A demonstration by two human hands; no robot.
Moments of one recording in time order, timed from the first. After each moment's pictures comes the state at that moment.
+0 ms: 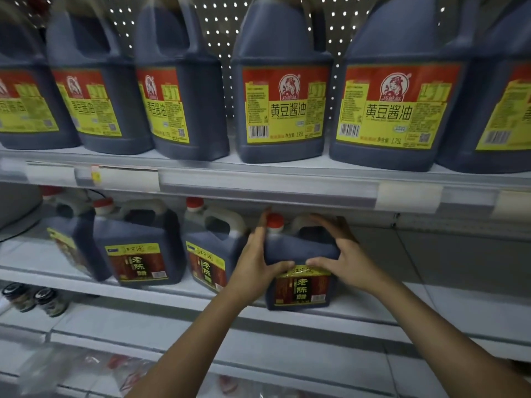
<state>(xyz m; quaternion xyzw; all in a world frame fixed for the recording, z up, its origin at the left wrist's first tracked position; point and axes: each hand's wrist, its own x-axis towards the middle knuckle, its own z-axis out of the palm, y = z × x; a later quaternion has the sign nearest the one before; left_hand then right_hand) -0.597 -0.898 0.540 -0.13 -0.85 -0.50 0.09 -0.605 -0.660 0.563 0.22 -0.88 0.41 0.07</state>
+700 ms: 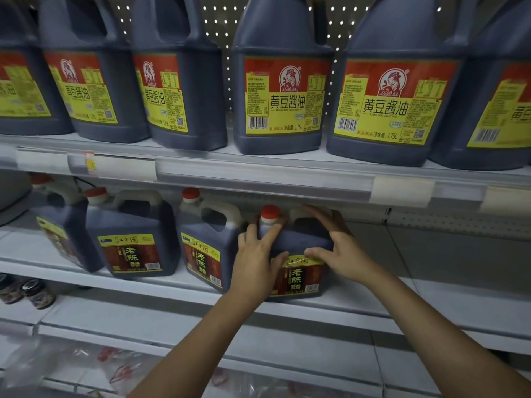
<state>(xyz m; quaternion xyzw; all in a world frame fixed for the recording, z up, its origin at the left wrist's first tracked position) -0.583 -0.881 0.534 -0.11 -0.93 -0.30 0.19 -0.608 -0.657 0.561 0.20 -0.89 0.39 0.06</state>
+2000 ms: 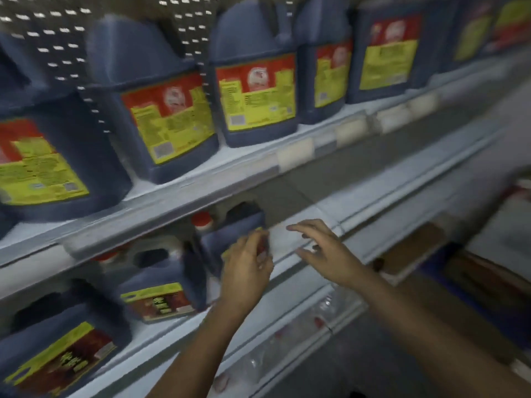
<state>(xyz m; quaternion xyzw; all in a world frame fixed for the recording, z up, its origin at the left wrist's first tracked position) -0.552 -0.880 0.563 -0.39 -0.85 -0.36 0.04 -0.445 -0.677 0.530 -0.06 -0.89 0.39 0.20</state>
